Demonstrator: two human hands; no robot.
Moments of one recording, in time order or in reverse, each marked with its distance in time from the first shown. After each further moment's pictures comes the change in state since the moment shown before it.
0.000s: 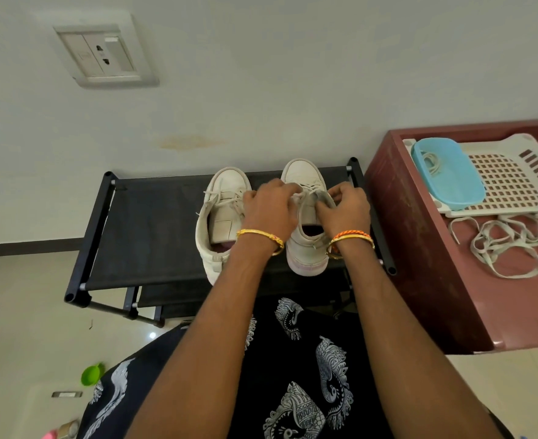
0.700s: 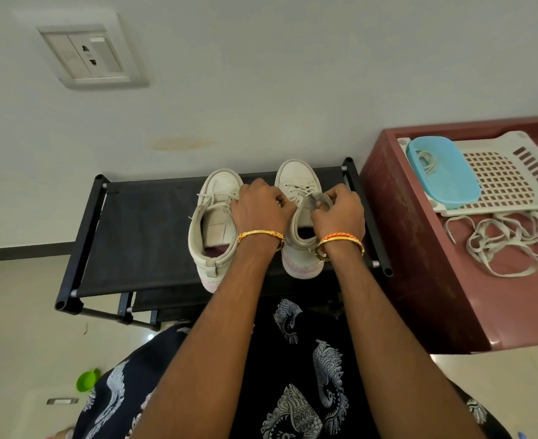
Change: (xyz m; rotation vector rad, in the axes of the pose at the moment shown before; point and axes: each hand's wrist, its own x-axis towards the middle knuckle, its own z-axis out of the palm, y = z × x) left_hand 0.008 -0.001 0.016 -0.019 0.146 -0.229; right_hand -0.008 -0.006 0.003 -0.052 0.058 0.078
